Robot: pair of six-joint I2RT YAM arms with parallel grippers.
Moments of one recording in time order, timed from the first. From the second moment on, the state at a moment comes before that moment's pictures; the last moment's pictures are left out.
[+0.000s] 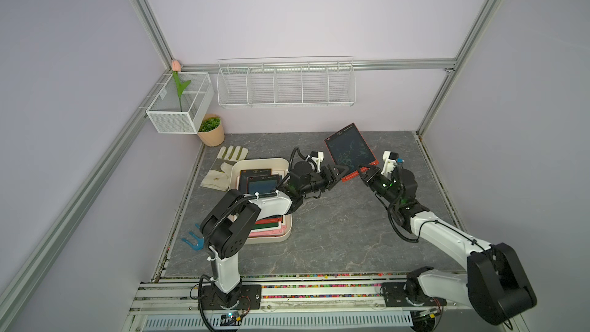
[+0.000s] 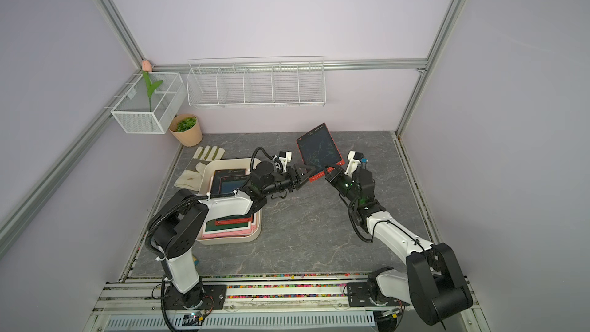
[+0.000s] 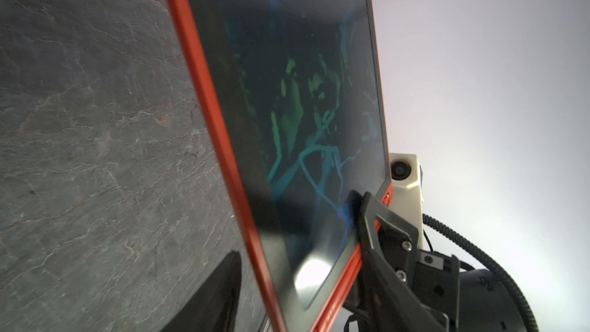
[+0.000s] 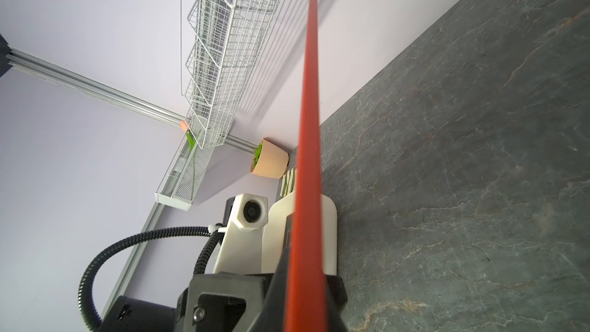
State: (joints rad) left arm -0.75 1.85 1.02 0.75 0.48 -1.28; right arm 0.32 1.25 0.60 0.55 -0.28 1.07
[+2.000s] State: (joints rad) left arm -0.65 1.47 0.91 0.07 0.46 -0.86; right arm -0.25 2.23 0.98 0.99 -0.53 1.24
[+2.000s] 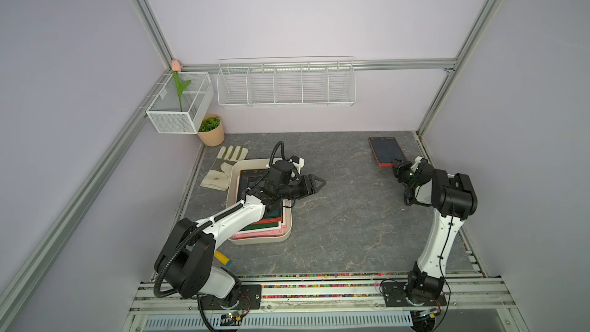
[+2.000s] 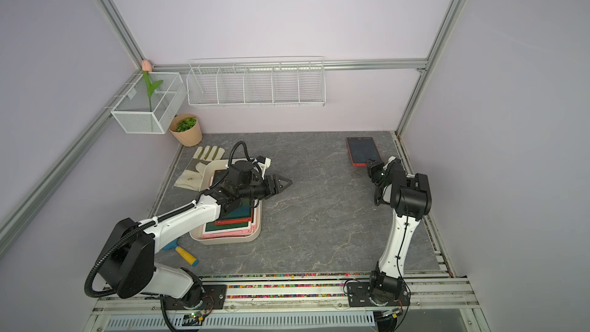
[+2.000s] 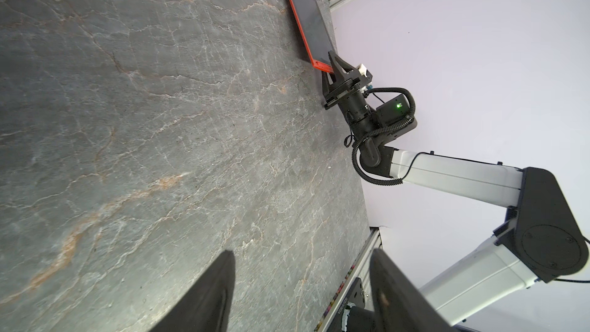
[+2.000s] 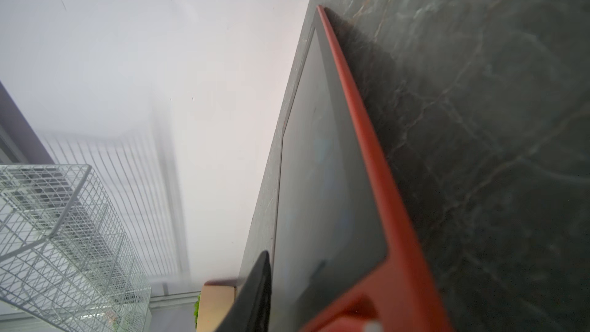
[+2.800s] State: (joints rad) left arm -0.65 1.44 0.89 0.07 0.45 -0.87; right arm -0.23 1.92 1.17 -0.01 -0.39 1.09
